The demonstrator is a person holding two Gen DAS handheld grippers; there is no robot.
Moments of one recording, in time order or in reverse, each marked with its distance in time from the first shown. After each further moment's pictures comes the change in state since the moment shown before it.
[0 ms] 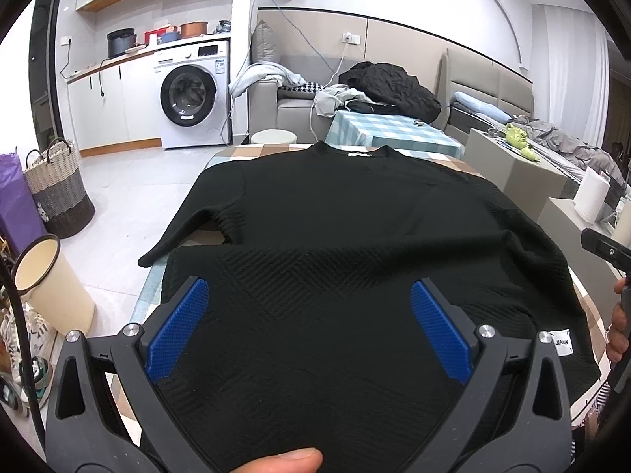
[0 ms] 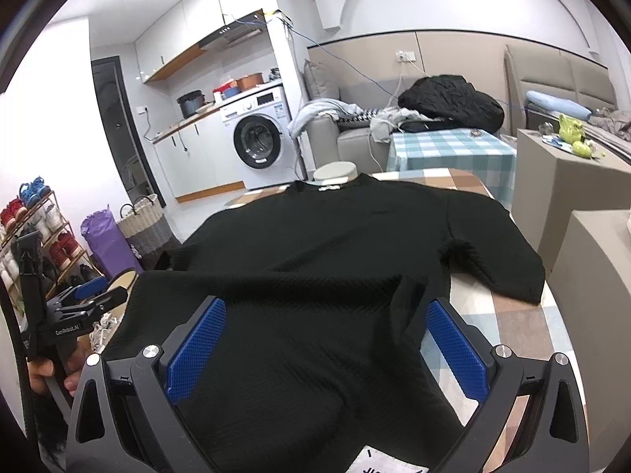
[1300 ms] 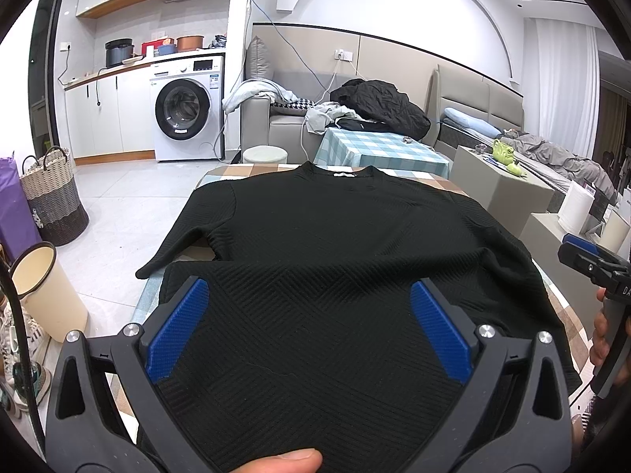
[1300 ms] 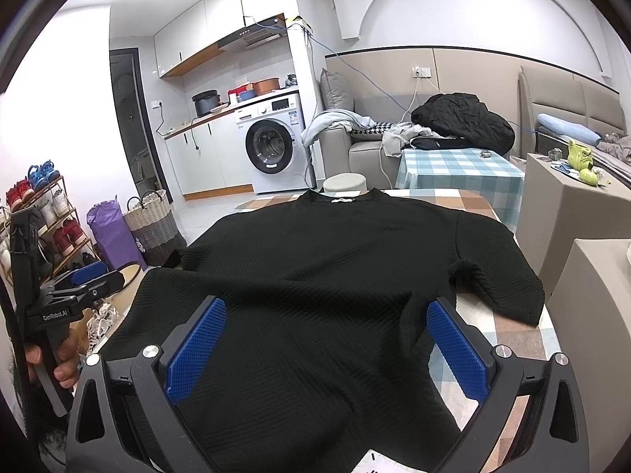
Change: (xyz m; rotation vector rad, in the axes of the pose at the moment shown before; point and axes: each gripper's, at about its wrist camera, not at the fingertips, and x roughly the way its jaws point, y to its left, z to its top) left arm -0.029 -0.017 0.002 -0.007 -0.063 -0.039; right arm -0.017 0.017 0.004 -0.080 -0.047 0.020
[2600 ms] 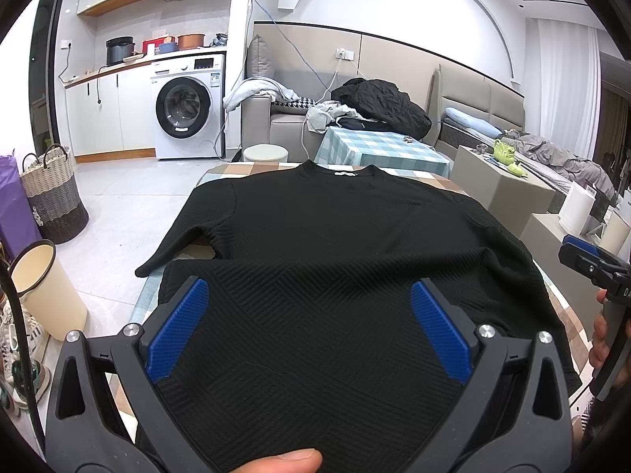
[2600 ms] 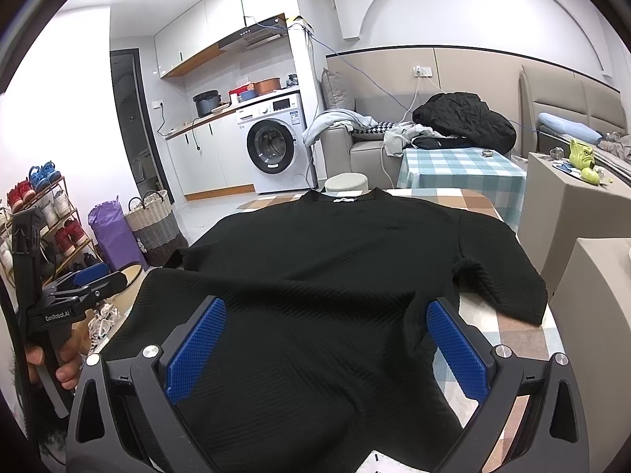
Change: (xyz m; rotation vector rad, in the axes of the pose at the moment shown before) left arm 0.001 0.001 0.000 -0.003 0.004 -0.003; right arm 0.006 0.000 -0.001 0.002 0.002 0.005
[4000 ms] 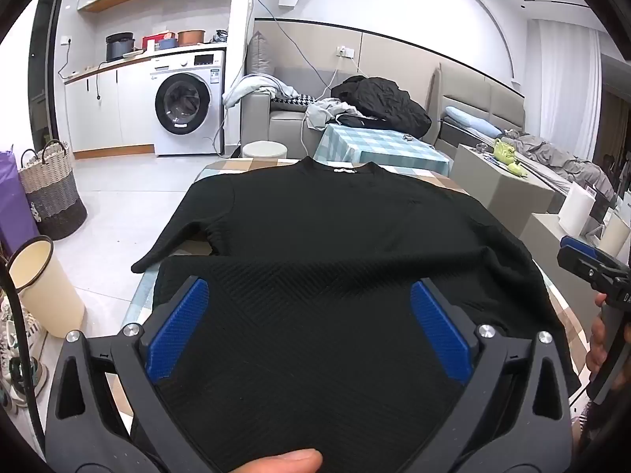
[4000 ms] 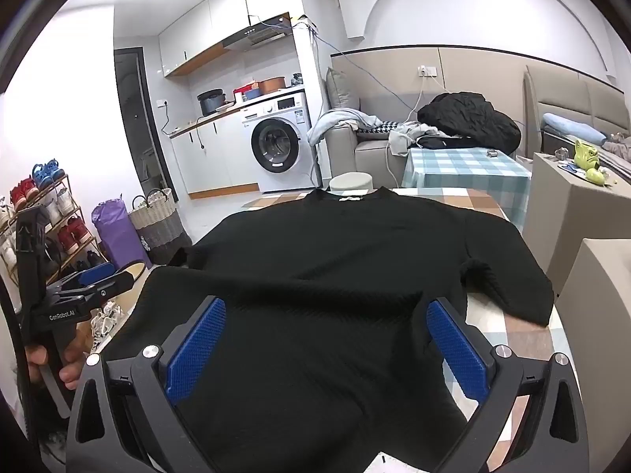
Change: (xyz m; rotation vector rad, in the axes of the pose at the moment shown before) left arm 0.003 -0.002 -0.002 -0.010 0.002 -0.003; right arm 0.003 0.003 0.001 -0.001 0.008 0.020
